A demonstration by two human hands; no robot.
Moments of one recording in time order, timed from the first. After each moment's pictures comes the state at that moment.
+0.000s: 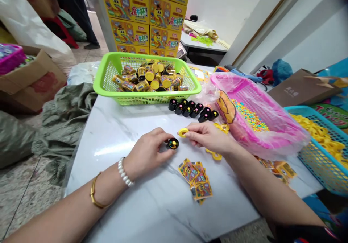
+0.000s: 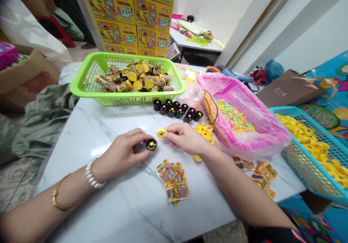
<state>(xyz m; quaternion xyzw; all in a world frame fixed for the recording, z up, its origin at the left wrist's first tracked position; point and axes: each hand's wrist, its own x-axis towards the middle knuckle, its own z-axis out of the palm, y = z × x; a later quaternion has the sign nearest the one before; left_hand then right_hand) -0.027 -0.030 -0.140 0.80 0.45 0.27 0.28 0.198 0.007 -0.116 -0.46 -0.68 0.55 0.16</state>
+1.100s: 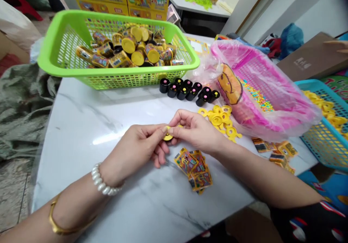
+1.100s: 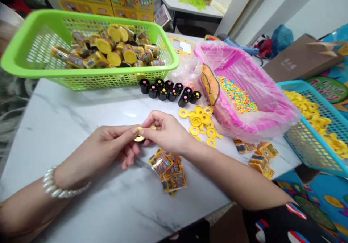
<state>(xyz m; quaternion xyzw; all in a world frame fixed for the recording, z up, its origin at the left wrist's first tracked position) -0.012 -0.031 -0.132 0.45 0.49 0.25 0.71 0.166 -0.010 -0.134 -0.47 -0.51 0.67 0.27</state>
